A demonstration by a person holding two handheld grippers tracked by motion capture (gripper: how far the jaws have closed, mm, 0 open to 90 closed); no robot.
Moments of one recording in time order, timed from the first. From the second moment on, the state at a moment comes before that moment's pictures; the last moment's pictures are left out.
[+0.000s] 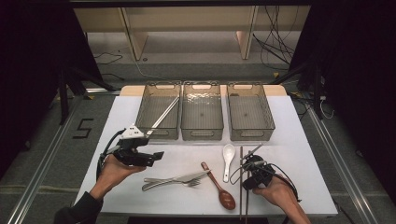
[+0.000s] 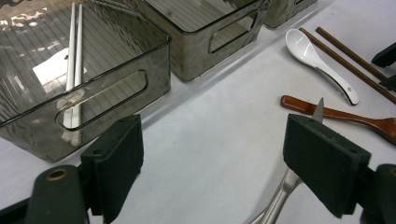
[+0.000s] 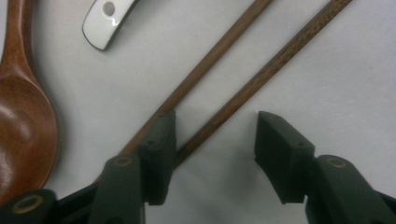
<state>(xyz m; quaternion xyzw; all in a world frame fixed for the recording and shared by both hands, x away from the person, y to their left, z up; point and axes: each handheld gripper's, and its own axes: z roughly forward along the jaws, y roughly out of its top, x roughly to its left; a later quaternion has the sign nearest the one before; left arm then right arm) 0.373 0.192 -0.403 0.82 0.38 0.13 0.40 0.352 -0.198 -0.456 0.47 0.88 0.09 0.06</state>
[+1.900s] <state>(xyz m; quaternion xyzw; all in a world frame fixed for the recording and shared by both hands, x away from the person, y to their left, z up) 0.373 0.168 -0.411 0.85 0.34 0.11 0.38 0.350 -0.199 -0.413 0.37 0.92 0.13 0.09</state>
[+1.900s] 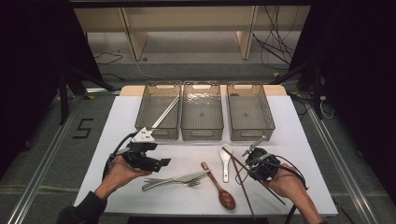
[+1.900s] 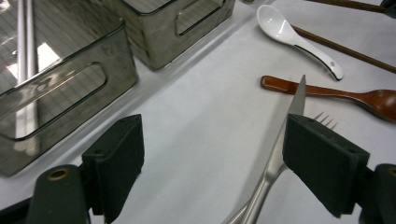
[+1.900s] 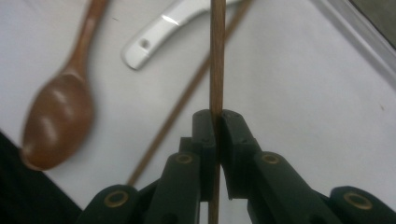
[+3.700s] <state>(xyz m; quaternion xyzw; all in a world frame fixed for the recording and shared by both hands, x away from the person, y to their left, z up) 0.346 0.084 -0.419 0.96 0.08 0.00 0.27 0.308 -0.108 -0.404 0.10 0.98 0.13 0.08</state>
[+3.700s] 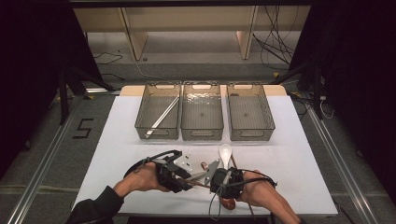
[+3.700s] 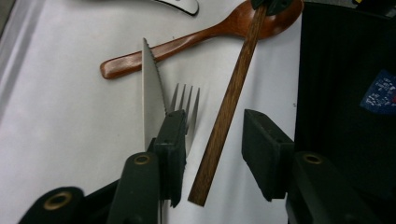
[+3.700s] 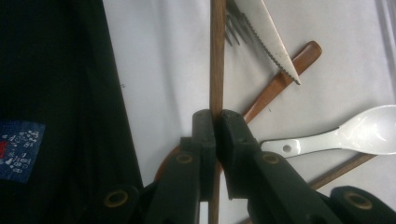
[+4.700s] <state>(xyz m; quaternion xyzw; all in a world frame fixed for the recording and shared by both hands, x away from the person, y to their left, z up) 0.342 0.086 -0.418 0.96 0.03 -0.01 0.28 0.312 -0.113 -0.402 0.11 0.98 0.15 0.08</state>
